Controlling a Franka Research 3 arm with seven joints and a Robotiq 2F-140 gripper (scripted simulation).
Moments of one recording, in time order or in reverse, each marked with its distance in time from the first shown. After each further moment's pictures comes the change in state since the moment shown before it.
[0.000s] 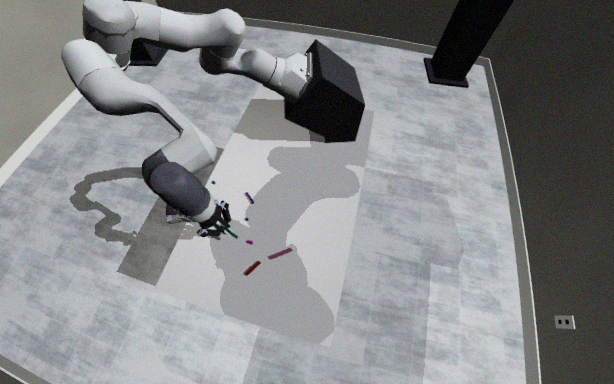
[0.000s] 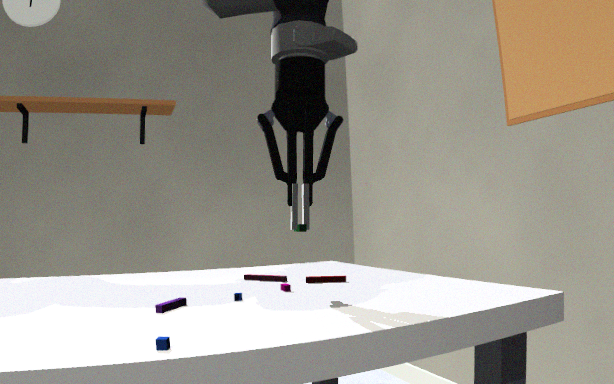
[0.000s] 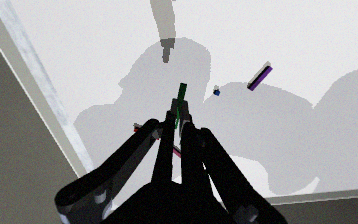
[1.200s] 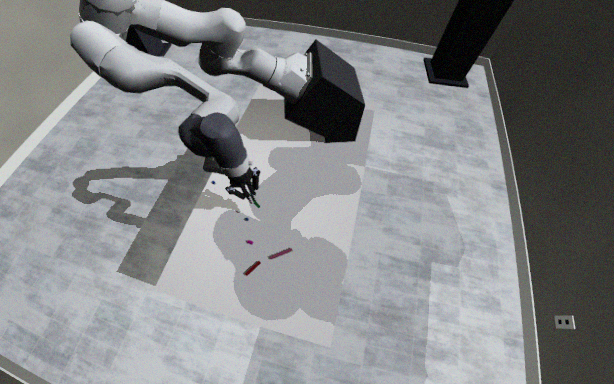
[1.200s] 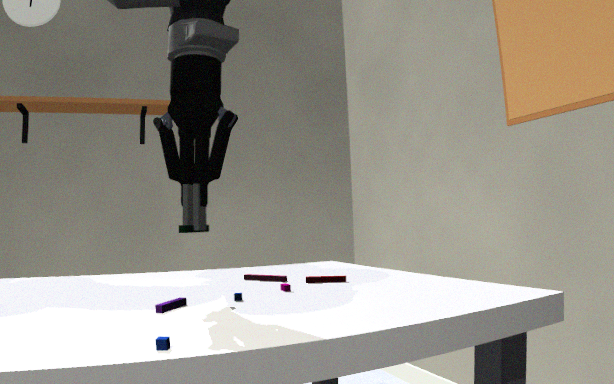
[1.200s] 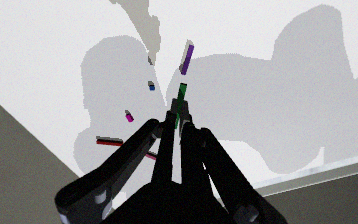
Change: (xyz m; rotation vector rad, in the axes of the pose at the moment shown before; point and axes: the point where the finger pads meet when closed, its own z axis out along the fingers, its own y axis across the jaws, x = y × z) arm 0.001 0.152 0.002 0.019 -0.012 0.306
